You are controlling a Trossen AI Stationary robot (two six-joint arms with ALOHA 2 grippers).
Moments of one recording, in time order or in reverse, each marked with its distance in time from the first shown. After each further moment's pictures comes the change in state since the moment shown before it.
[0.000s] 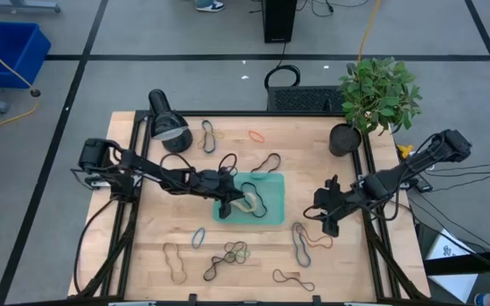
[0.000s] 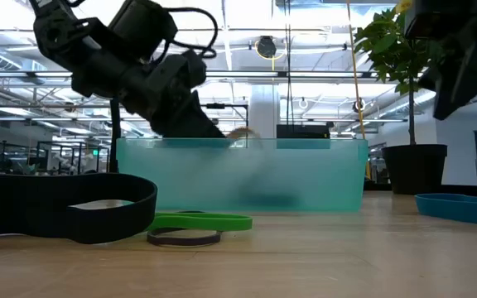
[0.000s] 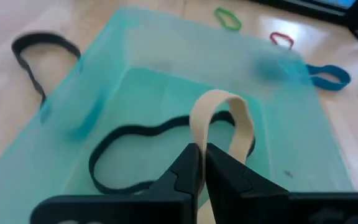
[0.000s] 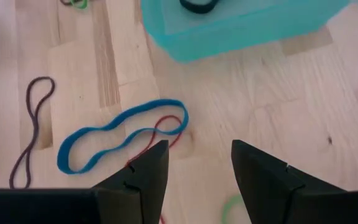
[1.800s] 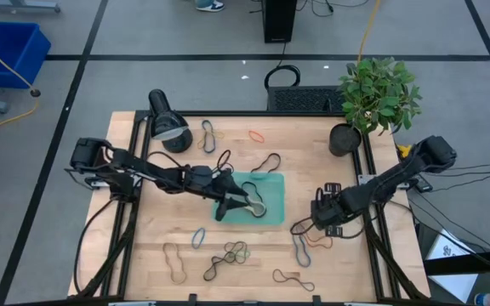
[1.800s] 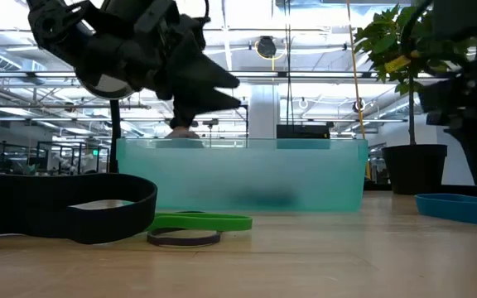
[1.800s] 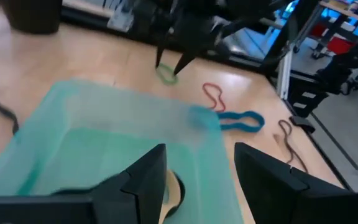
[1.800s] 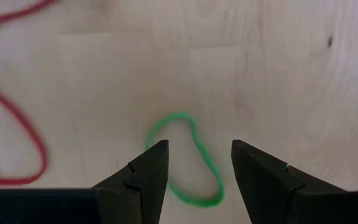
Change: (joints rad) left arm -0.011 -0.094 -0.001 0.124 0.159 -0.001; right arm -0.016 0.353 0.000 -0.232 -0.041 -0.169
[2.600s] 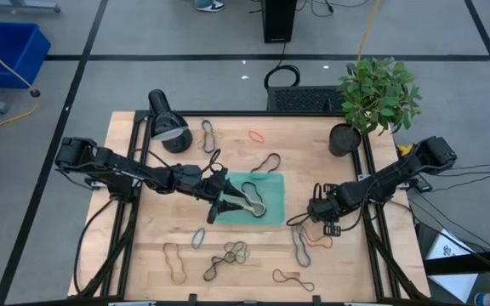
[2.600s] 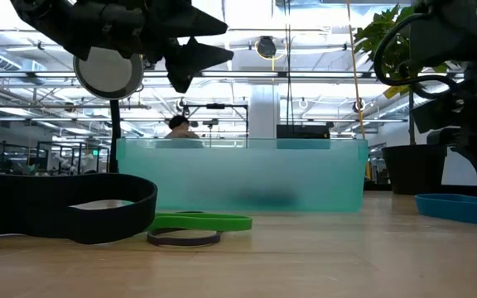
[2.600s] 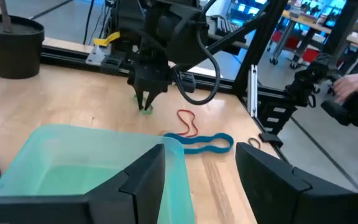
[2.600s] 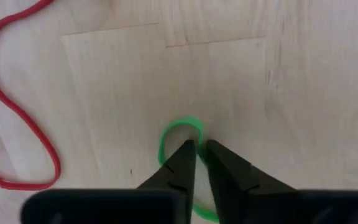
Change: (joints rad) left arm -0.043 -0.135 0.000 -0.043 0.002 0.024; right arm -0.096 0.028 -0.176 0.155 -0.129 -0.053
